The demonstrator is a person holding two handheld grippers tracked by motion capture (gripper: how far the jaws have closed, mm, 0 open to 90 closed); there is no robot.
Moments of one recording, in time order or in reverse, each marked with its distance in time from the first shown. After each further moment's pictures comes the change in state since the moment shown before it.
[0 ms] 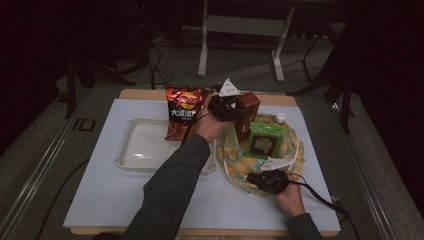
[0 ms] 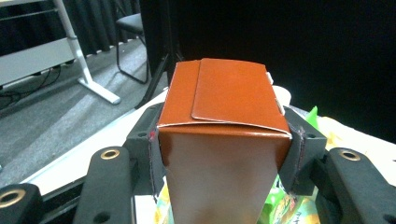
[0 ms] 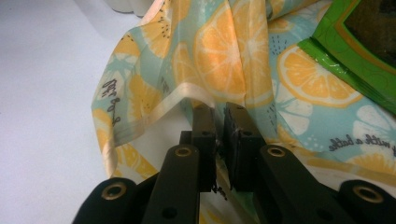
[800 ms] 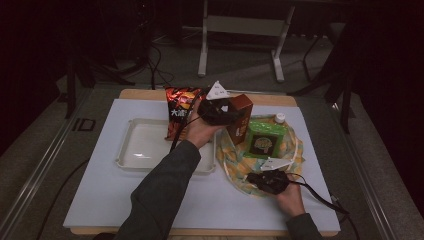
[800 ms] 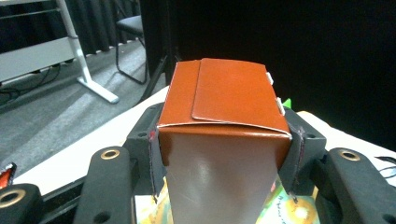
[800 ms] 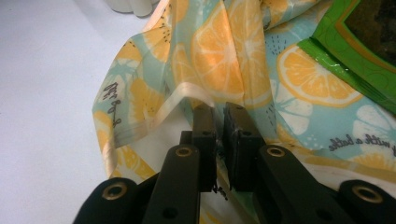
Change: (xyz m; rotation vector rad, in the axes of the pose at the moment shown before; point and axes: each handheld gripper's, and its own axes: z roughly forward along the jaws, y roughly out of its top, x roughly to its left) left arm -0.006 -0.006 -0.036 -0.015 -0.010 -0.021; right arm 0.000 0.000 0.000 0.000 0.000 0.002
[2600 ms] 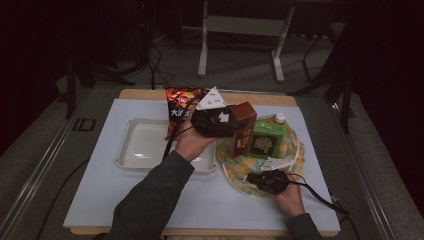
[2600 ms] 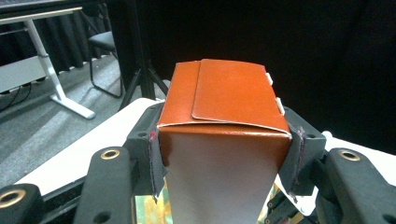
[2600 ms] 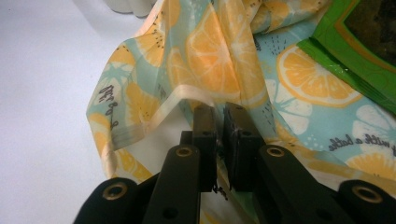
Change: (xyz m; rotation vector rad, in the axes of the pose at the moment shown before) left arm -0.038 0.015 -0.054 -0.044 -0.099 0.048; right arm 0.000 0.000 0.000 -0.002 -0.002 -0.001
